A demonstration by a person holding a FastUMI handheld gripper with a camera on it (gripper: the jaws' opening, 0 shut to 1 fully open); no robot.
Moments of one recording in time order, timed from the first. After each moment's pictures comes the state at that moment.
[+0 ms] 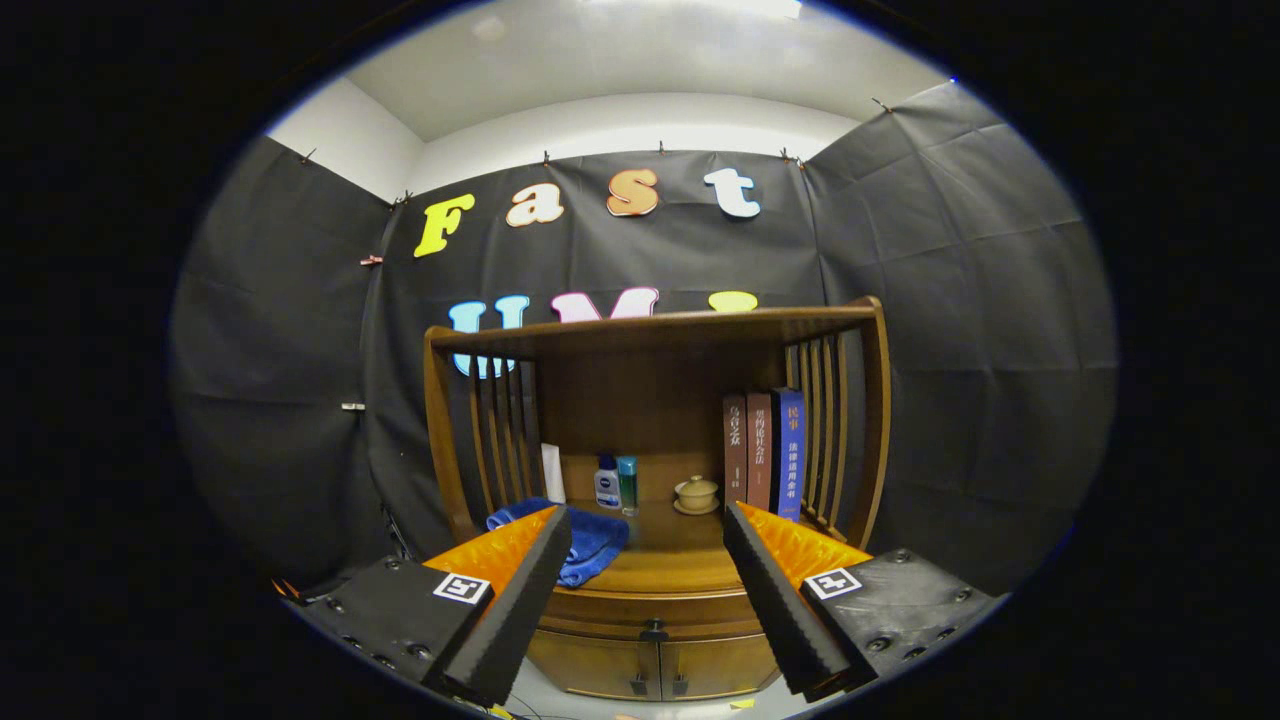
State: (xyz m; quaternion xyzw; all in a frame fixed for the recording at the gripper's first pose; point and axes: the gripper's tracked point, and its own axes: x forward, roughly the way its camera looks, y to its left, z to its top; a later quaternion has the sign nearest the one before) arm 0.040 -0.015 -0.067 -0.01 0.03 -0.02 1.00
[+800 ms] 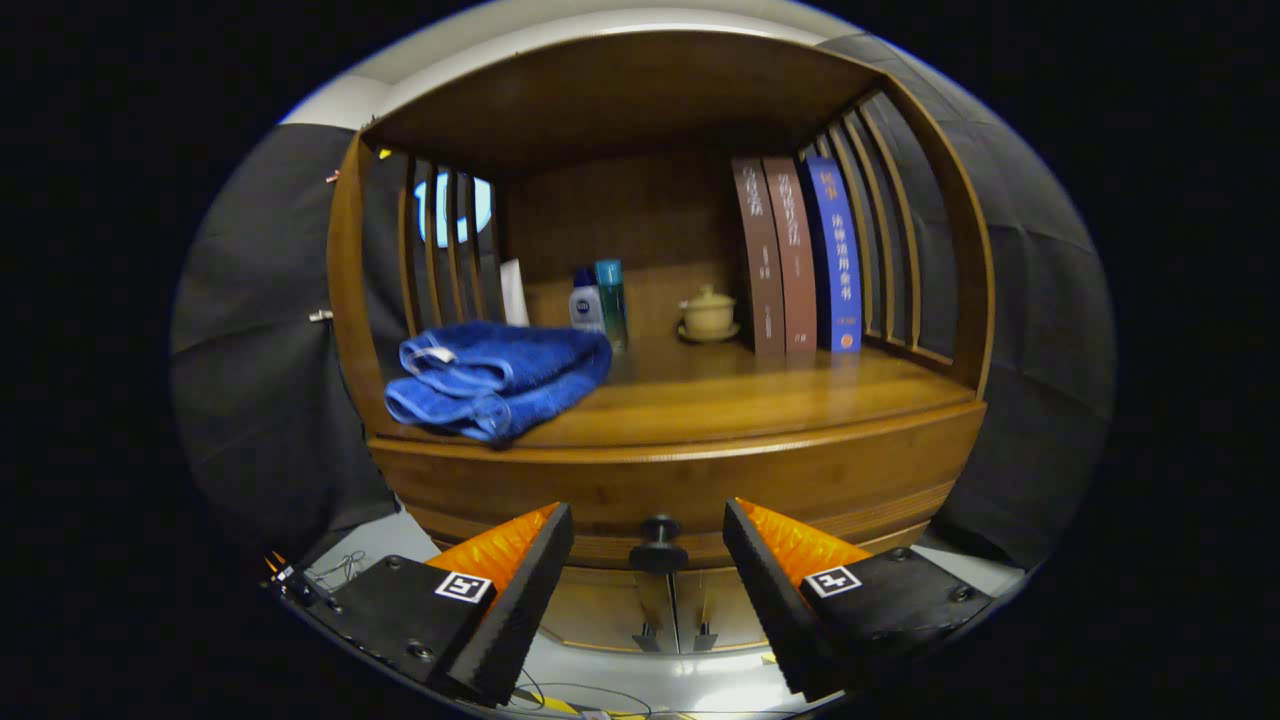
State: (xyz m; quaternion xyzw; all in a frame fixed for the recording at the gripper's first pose) arm 0.124 -0.032 -0.335 0.02 0.20 -0.03 0.98
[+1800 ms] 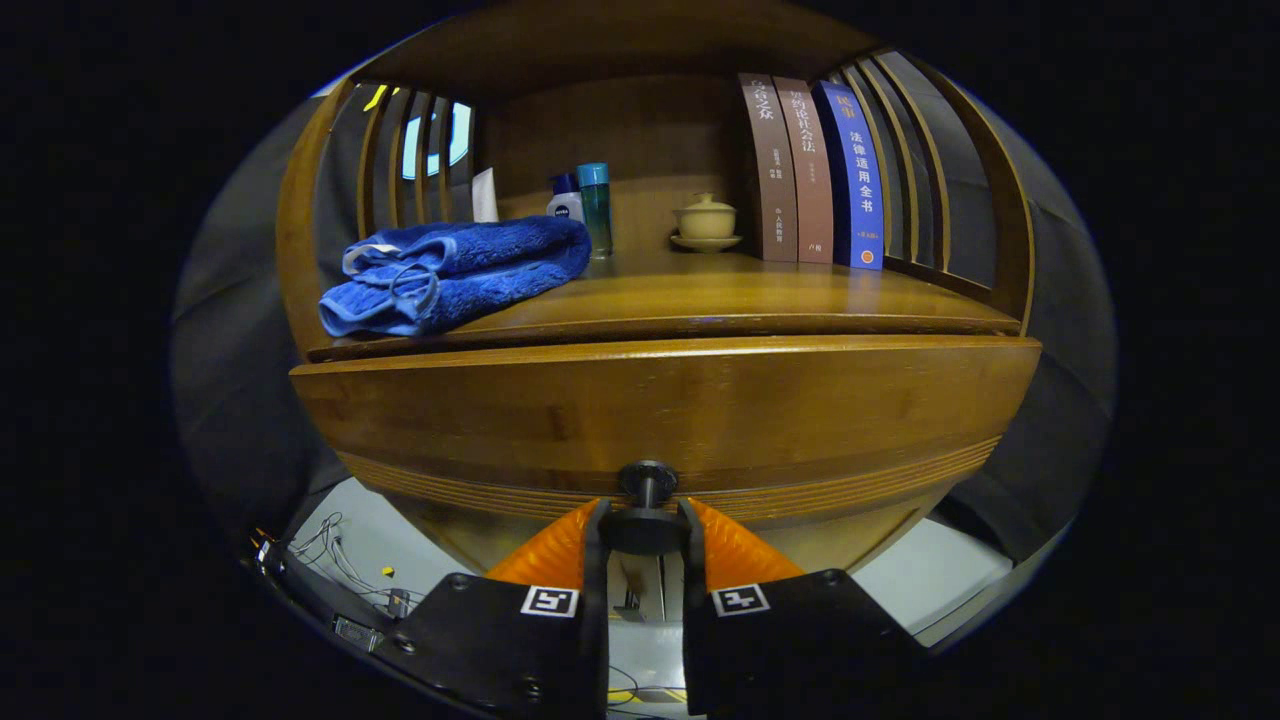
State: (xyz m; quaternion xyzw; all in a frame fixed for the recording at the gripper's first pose) arm 0.114 -0.034 -0.396 0.00 0.28 -0.05 0.96
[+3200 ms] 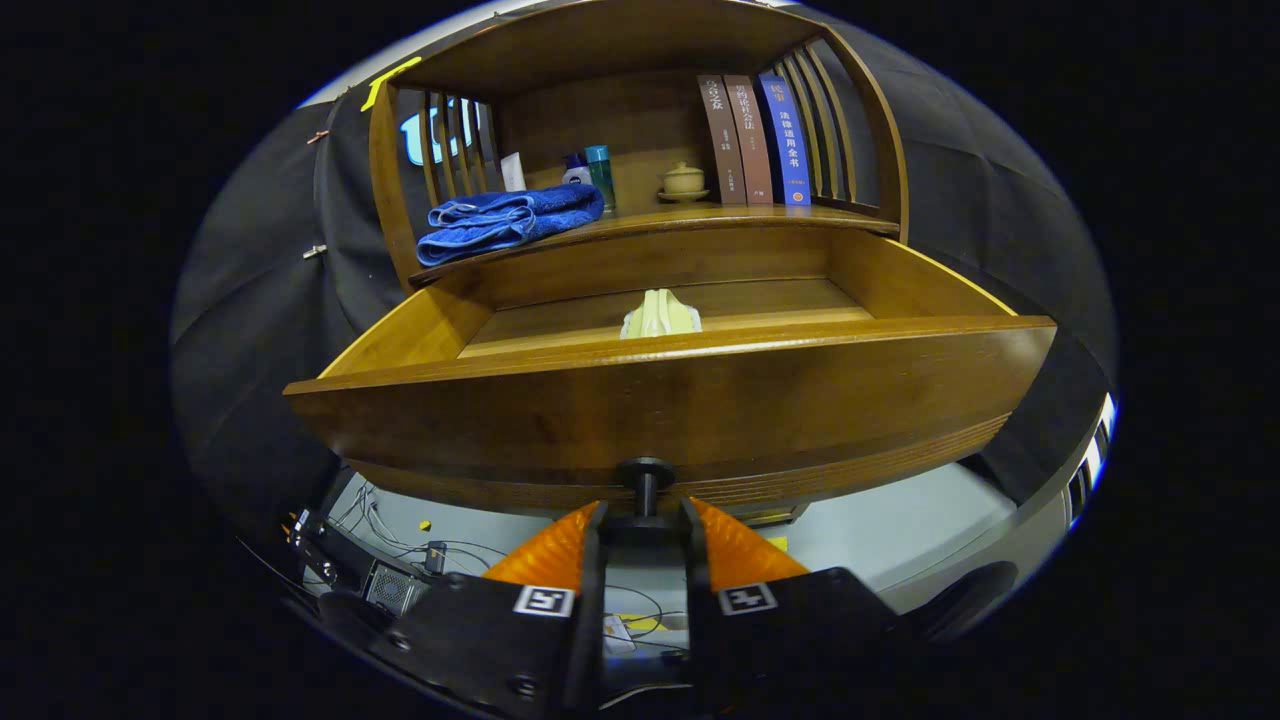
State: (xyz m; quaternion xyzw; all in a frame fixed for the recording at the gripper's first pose) arm -0.055 -0.010 -0.390 0.04 0.34 -0.05 0.94
